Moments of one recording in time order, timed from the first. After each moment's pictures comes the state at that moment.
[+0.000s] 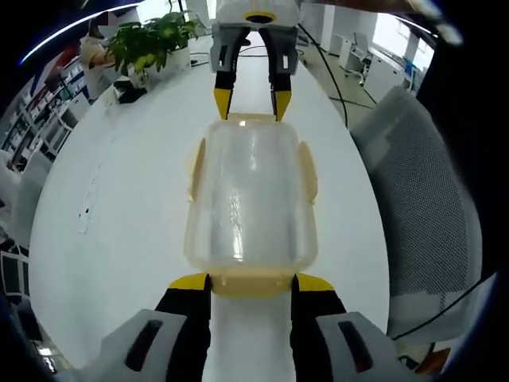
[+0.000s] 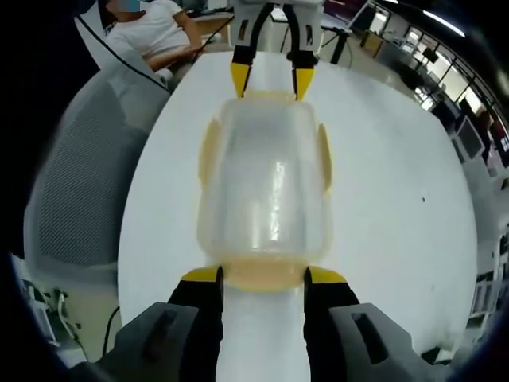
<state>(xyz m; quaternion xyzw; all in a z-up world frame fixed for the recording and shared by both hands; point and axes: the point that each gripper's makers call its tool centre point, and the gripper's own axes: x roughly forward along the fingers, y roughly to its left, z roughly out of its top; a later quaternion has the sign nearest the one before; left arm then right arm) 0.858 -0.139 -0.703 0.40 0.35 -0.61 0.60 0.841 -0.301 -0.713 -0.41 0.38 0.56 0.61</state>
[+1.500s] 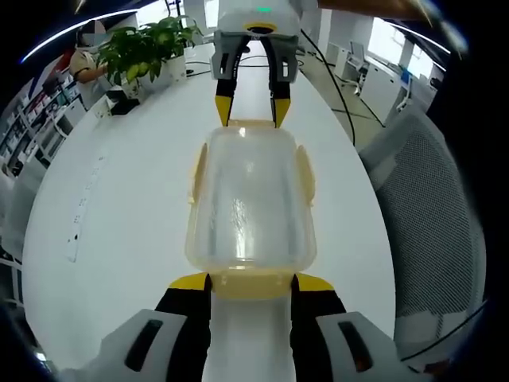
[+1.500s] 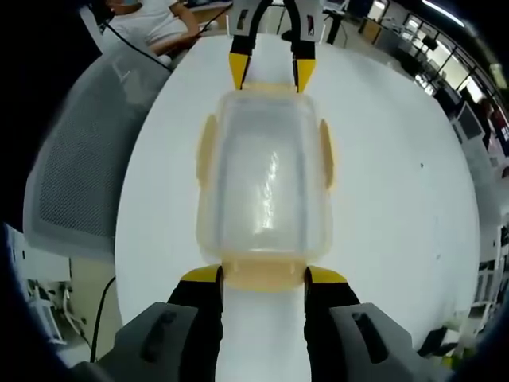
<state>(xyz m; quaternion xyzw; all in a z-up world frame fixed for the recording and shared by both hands) 0.862 -0.190 -0.714 0.37 0.34 -0.63 0.60 0.842 -0.353 -0.724 -0.42 0.41 0.55 0.60</state>
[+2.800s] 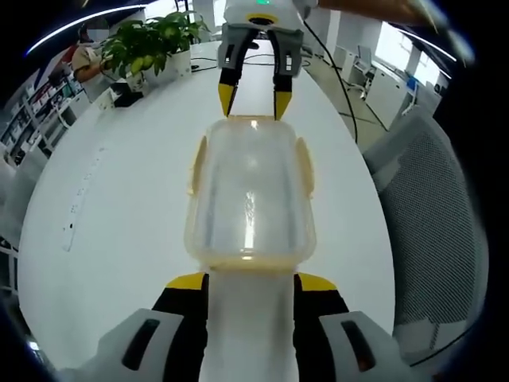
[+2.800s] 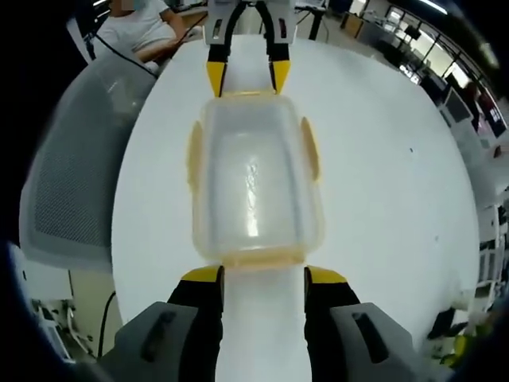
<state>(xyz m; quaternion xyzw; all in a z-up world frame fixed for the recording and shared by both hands) 0.856 -0.186 -0.726 0.36 0.35 -0.61 0.61 0.842 -0.362 -0.725 -0.40 0.42 0.52 0.63</state>
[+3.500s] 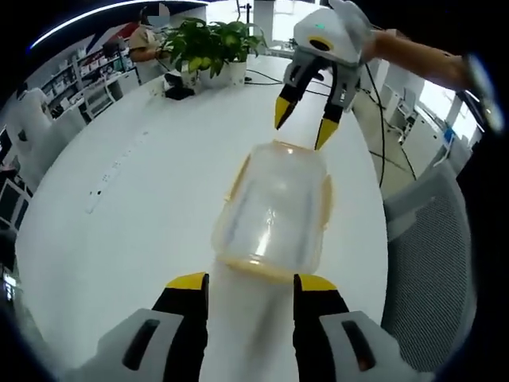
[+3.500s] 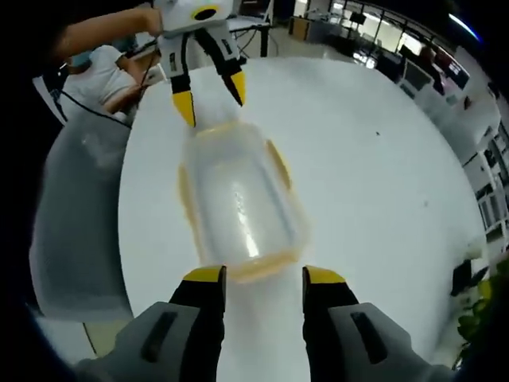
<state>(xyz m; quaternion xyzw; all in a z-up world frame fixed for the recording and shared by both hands) 0.870 -0.182 -0.702 0.27 0.38 -0.53 0.71 0.843 -0.357 -0.704 -0.29 0.43 0.45 0.73</state>
